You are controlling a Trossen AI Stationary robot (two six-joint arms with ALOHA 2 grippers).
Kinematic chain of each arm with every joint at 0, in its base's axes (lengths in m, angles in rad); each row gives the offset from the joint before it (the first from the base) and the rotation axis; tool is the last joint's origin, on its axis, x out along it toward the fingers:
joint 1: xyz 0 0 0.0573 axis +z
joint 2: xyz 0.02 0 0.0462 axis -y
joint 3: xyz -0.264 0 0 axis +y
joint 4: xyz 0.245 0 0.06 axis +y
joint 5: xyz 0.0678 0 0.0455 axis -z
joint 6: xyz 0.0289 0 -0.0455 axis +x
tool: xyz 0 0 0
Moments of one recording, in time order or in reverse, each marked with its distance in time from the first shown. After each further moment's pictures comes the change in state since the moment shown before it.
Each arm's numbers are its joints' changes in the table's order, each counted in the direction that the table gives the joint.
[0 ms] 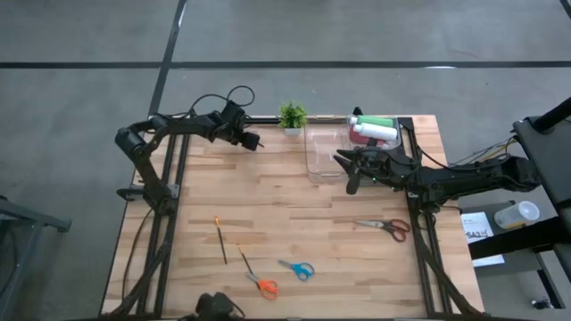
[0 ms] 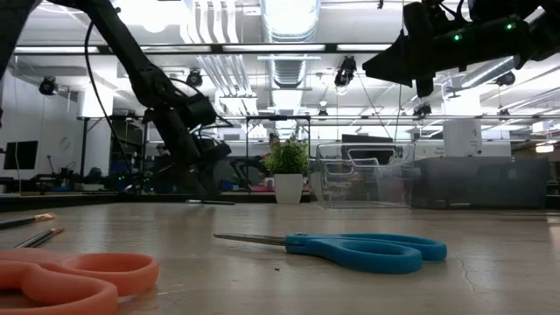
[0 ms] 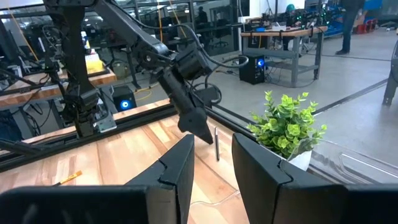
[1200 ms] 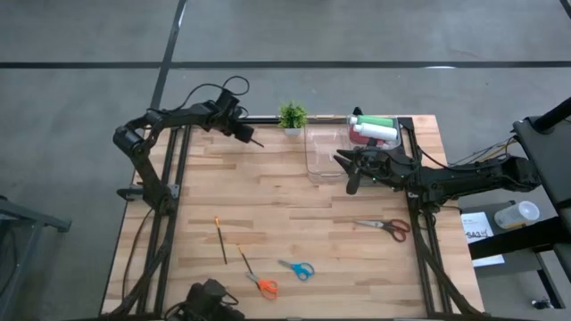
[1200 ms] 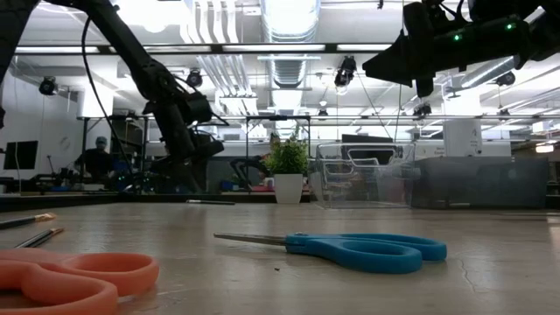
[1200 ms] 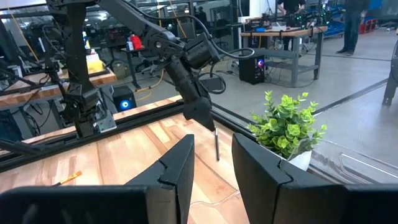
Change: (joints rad) left arm 0.096 0.000 -0.116 0.188 -0.022 0.143; right arm 0.000 0.000 0.000 0.000 0.000 0.000
